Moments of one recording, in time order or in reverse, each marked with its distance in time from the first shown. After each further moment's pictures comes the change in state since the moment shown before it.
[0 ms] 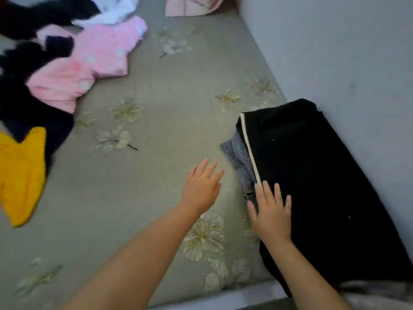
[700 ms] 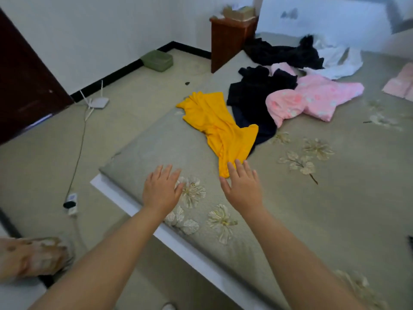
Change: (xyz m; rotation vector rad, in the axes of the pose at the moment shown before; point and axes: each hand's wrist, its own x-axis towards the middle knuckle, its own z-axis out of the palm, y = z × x) left_hand -0.483 -0.332 -0.105 -0.008 0.238 -1.046; right_hand -0.145 -0.518 -0.003 0.114 -0.163 -0.916
